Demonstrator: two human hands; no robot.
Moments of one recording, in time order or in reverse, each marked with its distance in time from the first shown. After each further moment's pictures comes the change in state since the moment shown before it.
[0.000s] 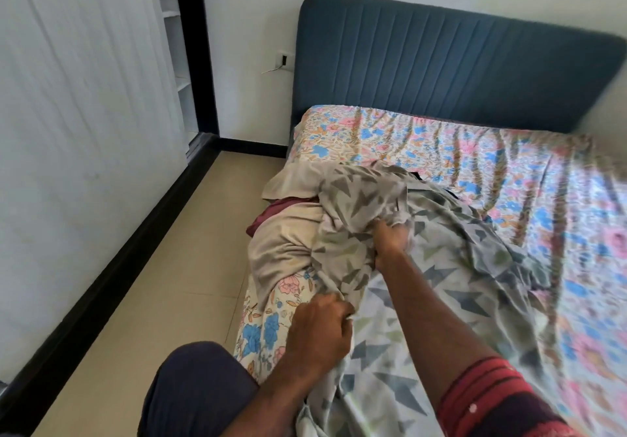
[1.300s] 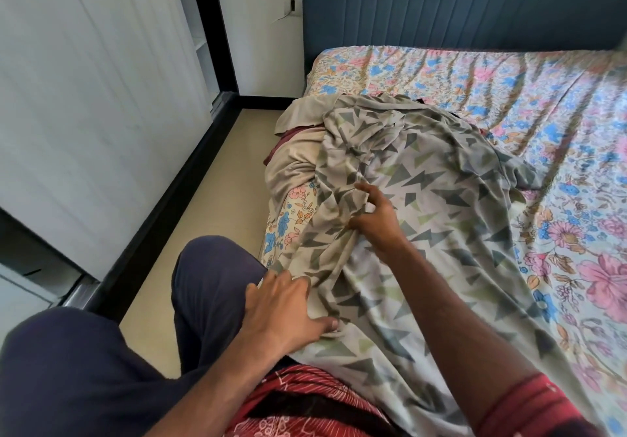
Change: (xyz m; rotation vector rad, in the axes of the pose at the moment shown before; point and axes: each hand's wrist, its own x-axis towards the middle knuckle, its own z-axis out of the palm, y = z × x) left_hand -0.174 0.058 -0.050 0.492 -0.393 -0.358; right_hand -0.149 0.078 -0.120 -0.134 -0.497 -0.177
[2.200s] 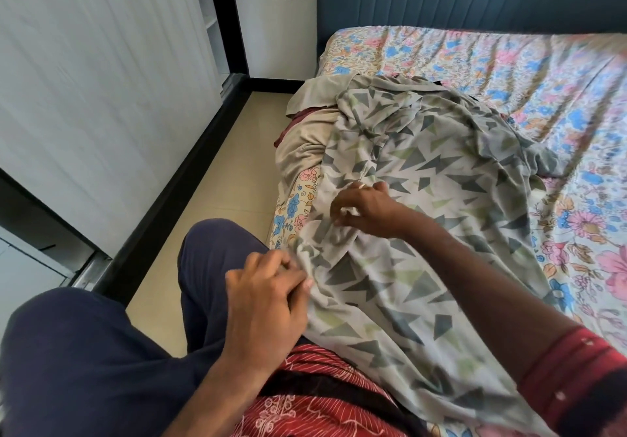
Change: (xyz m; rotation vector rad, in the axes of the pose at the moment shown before) left_hand -0.051 -0.021 0.012 -0.300 0.642 0.120; right_hand 0.005 -0.017 0.000 -1.036 -0.642 -0.680
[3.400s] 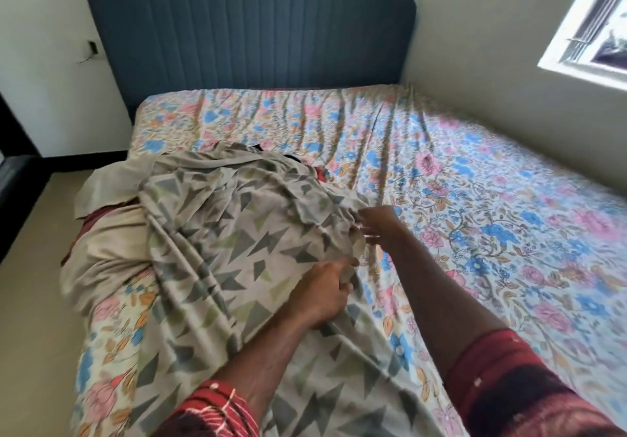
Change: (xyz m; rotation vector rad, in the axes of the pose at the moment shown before) left_hand 0.200 0.248 0.211 -0.456 -0.762 0.312; right_hand -0.164 0.246 -0.123 0.974 0.936 1.252
